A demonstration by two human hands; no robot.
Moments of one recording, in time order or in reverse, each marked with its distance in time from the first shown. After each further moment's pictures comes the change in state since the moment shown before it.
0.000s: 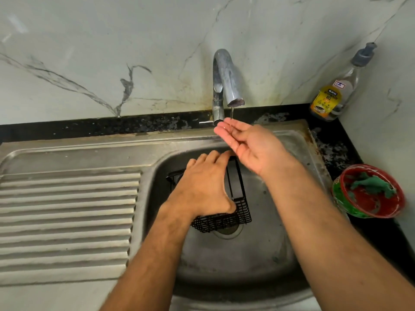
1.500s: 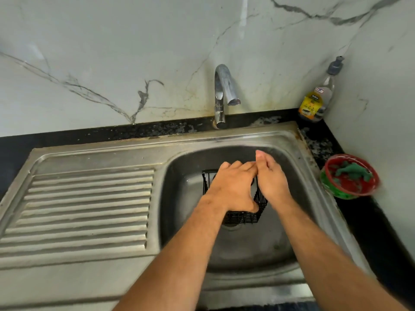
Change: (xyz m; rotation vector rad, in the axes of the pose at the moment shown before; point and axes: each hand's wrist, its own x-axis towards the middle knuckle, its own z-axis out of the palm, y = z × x) left_hand -0.007 0.043 0.039 0.095 0.055 0.203; right_hand -0.054 0.059 -0.082 -0.989 0.388 -0.389
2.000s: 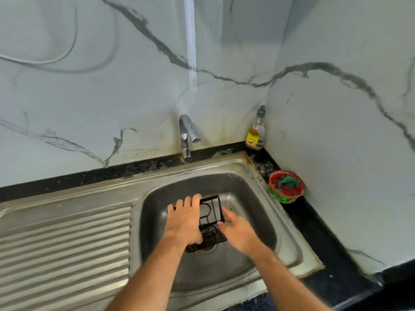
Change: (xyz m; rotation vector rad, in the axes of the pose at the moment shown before) left_hand -0.059 -0.012 -0.008 0.169 -0.120 -0.272; right_hand -0.093 0.029 -0.005 -0.181 -0.219 0.111
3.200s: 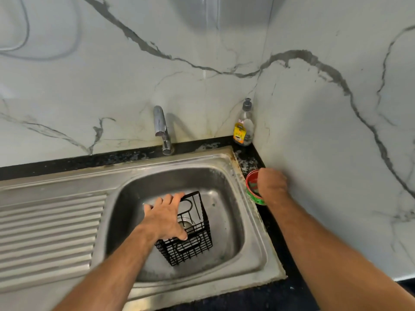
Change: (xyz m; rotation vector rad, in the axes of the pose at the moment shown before) left_hand 0.003 0.052 -0.004 -0.160 -0.159 -0.133; right_hand 0.095 0.023 -0.198 -0.999 0.385 0.037
